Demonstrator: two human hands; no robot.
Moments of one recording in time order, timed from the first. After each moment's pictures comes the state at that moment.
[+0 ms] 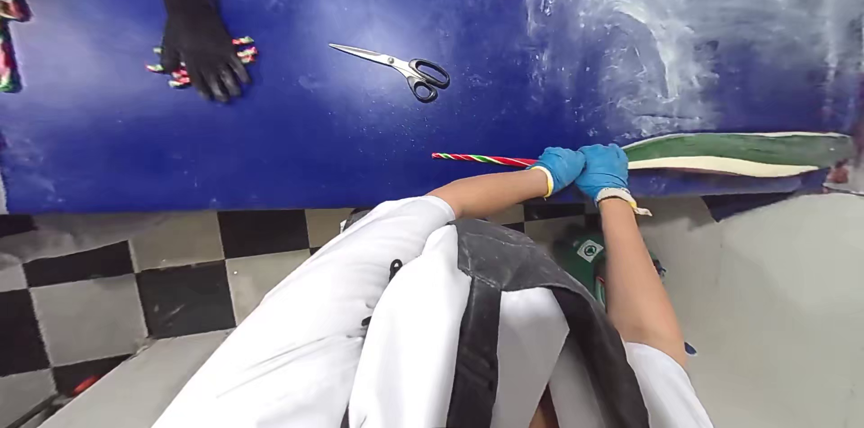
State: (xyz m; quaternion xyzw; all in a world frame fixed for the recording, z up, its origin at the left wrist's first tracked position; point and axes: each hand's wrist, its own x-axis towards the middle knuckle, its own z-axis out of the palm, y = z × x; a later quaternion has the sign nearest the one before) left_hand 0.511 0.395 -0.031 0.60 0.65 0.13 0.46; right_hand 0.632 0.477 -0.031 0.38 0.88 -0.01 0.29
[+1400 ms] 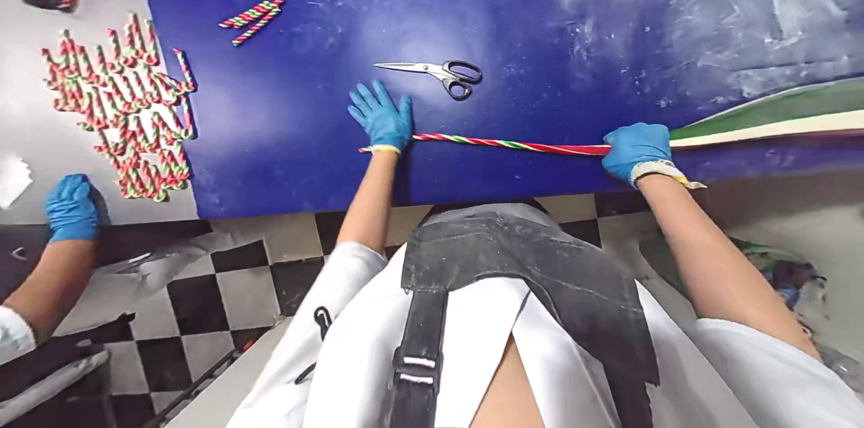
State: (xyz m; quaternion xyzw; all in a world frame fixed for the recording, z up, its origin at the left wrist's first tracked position) left_hand 0.191 0.135 -0.092 0.24 0.97 0.03 0.06; right_hand 0.582 0.433 -0.035 0.37 0.86 -0.07 0.34
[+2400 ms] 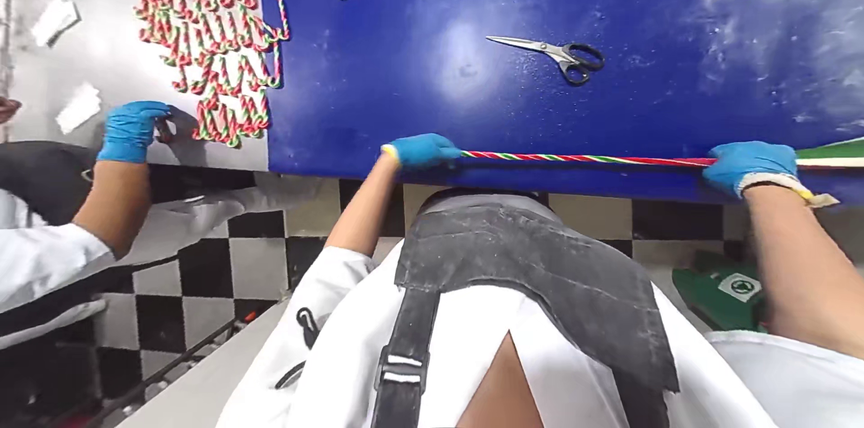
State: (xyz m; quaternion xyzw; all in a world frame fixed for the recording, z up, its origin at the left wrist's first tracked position) left_hand 0.128 -0.047 -0.007 0.38 0.70 0.10 0.60; right_hand 0.559 0.395 -0.044 0.41 0.83 0.00 0.37
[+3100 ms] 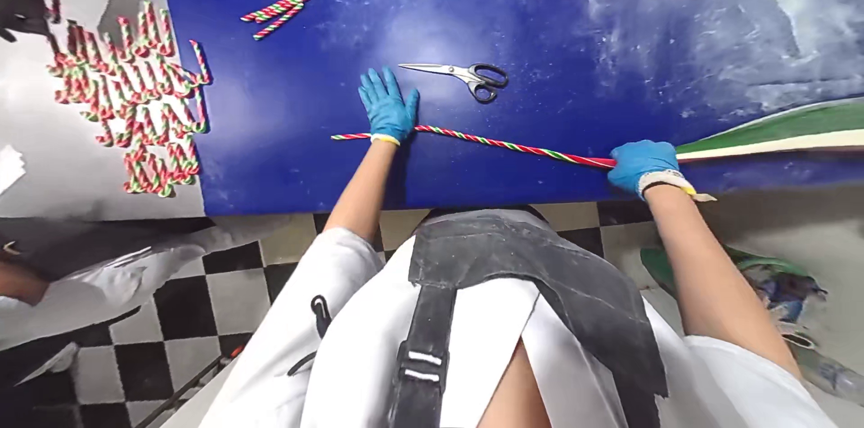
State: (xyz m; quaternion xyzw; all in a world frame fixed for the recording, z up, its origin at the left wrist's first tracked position) left_hand 0.135 0.117 -0.093 0.30 0.95 0.05 0.07; right_hand 0.548 0.399 -0.018 0.36 0.83 -0.08 0.42
